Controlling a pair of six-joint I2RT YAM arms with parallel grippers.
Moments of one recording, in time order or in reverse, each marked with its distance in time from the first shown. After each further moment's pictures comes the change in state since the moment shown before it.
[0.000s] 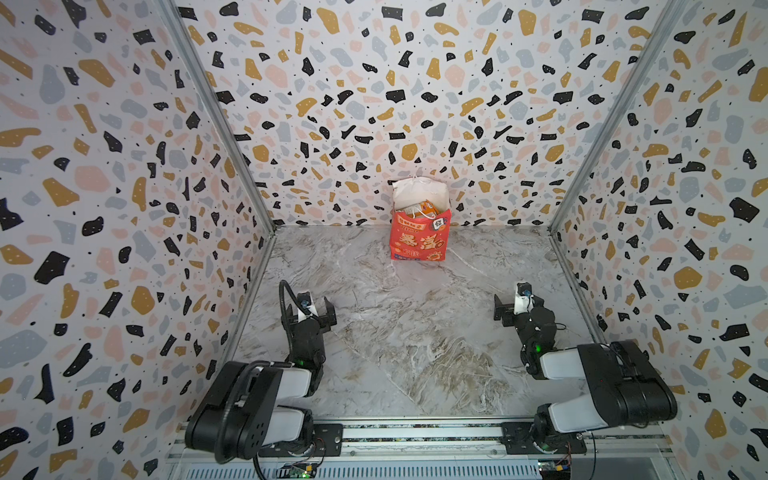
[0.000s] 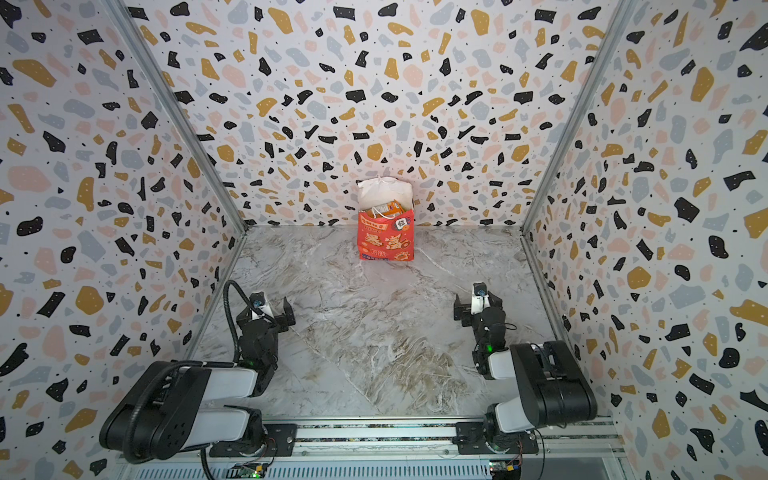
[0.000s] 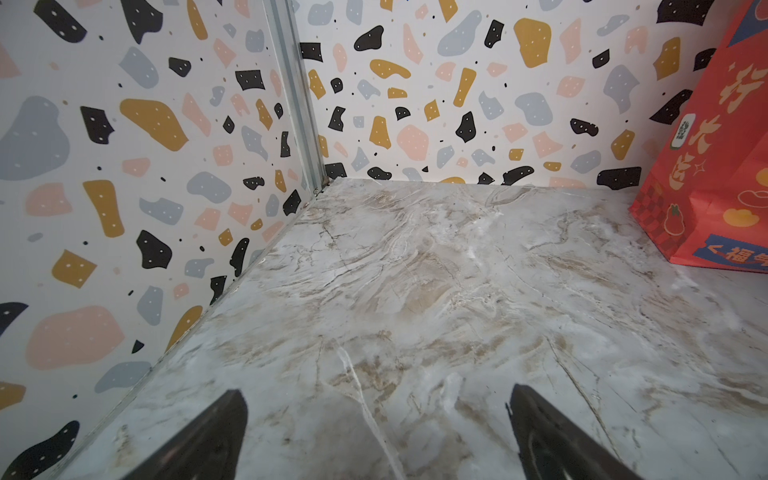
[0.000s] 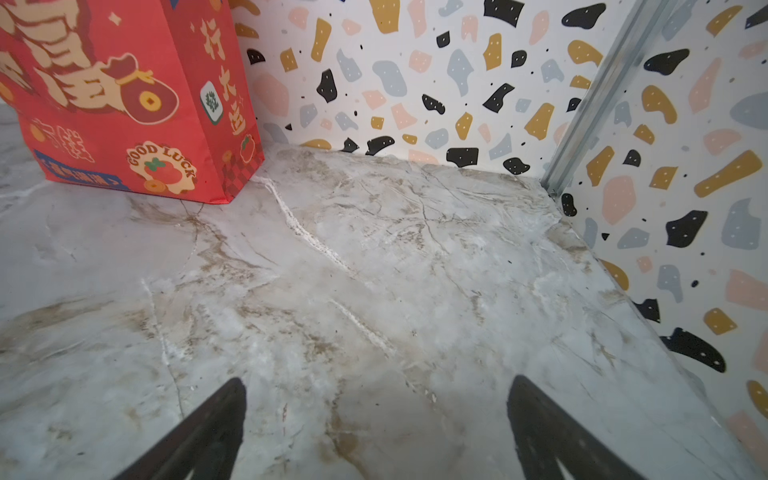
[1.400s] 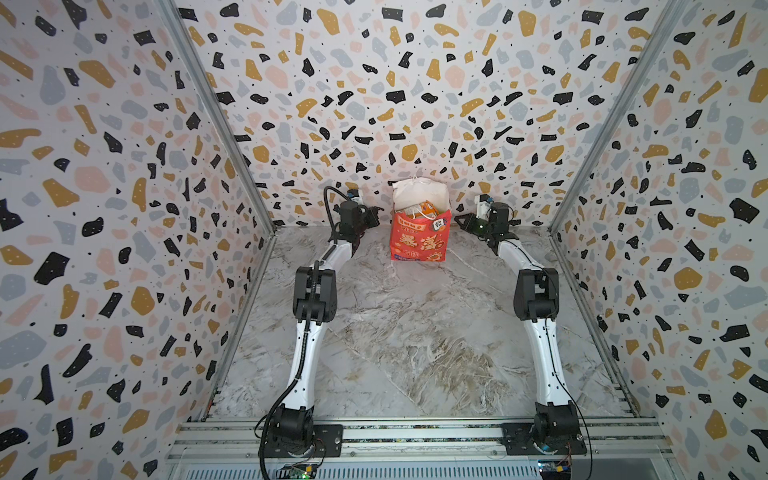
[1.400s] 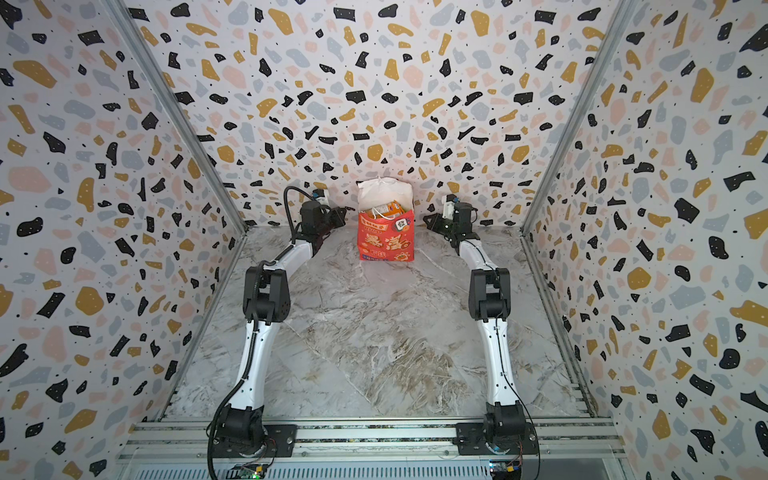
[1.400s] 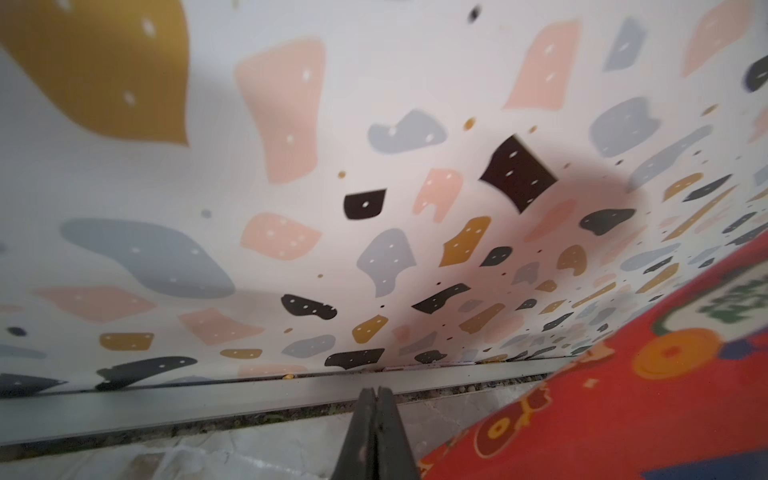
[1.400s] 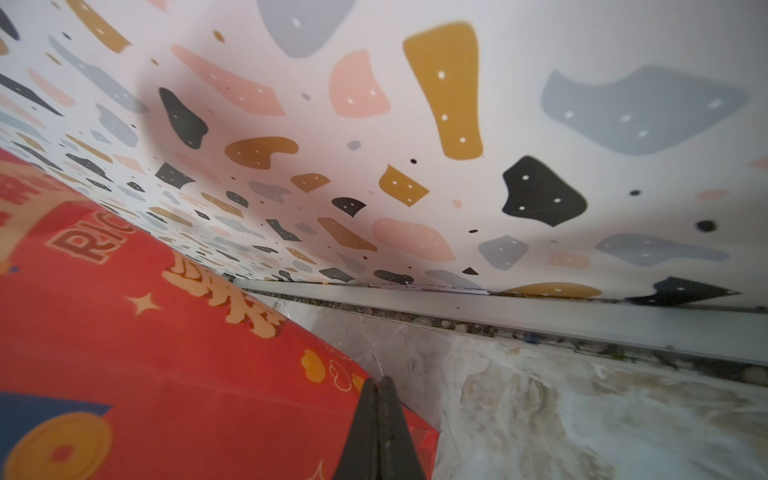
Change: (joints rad) left arm 0.027 1.432 2.196 -0.805 0.775 -0.519; right arm -0.054 1.346 2.134 -0.866 -0.738 0.694
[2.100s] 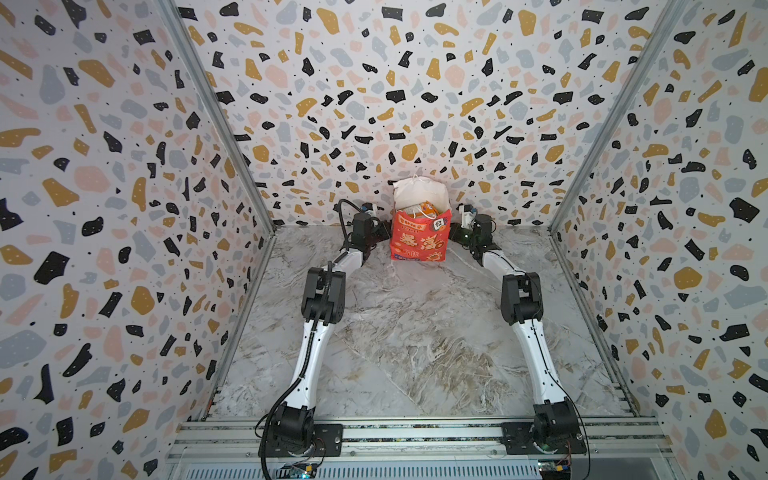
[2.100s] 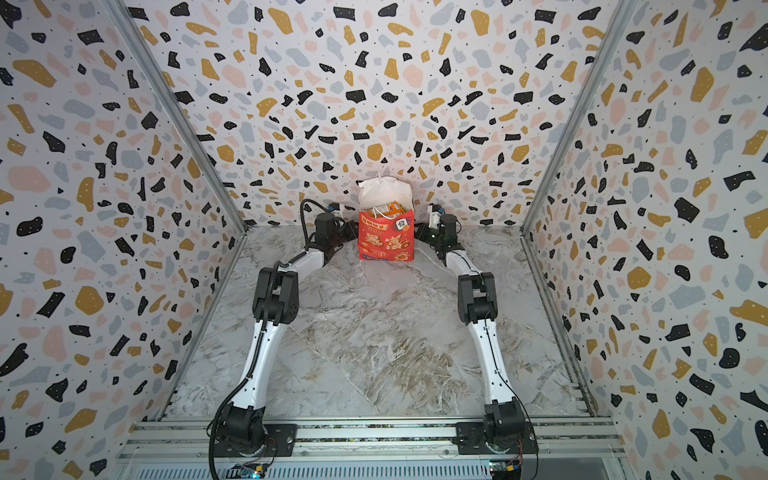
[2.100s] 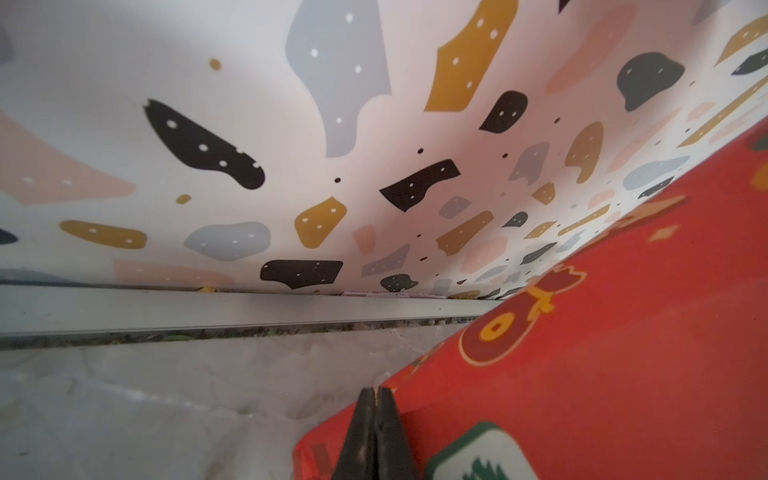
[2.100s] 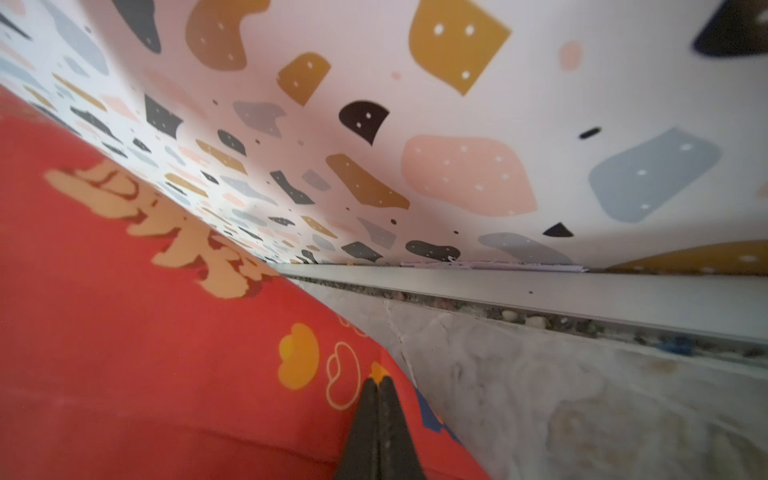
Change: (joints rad) left arm -0.055 -0.003 -0.121 0.044 0.090 -0.036; right arm 0.063 0.115 0.010 0.167 -0.066 0.062
